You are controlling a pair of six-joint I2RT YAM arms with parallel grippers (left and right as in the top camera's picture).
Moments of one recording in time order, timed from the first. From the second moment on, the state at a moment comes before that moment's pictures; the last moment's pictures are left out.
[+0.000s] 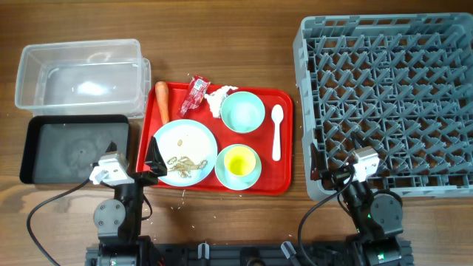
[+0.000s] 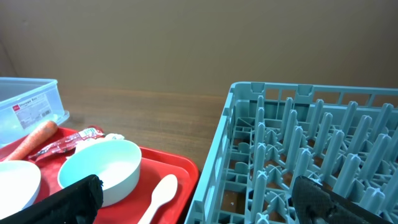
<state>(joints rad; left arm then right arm) 0.03 0.02 0.01 -0.07 -0.02 -0.26 0.20 0.05 0.01 0.00 -0.08 0.04</state>
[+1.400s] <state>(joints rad) 0.03 0.22 0.30 -0.04 0.39 -0.42 0.20 0.17 0.28 -0.04 -0.27 0.32</state>
